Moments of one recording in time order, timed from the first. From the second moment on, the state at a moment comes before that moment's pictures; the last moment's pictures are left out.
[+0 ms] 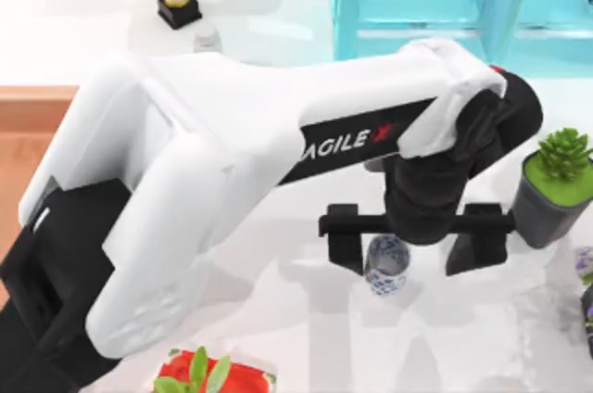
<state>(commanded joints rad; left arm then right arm) -0.95 2.39 1.98 -1.16 0.01 -0.92 0.00 0.00 0.00 0.00 0.00 0.00</state>
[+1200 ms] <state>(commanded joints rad) -0.95 2.39 1.98 -1.16 0.01 -0.92 0.00 0.00 0.00 0.00 0.00 0.00</state>
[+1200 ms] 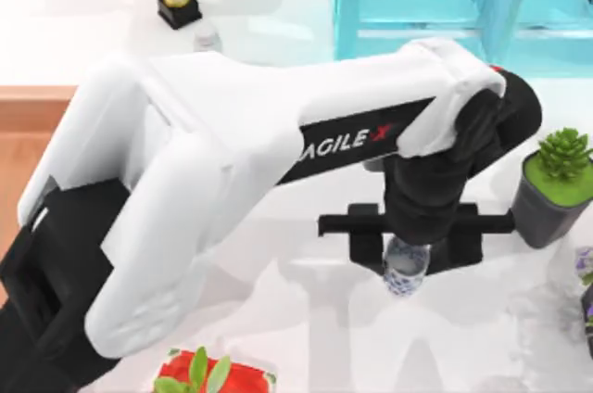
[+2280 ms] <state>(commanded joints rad) -0.77 2.02 1.78 -1.33 0.00 -0.73 0.00 0.00 0.00 0.00 0.00 0.00</state>
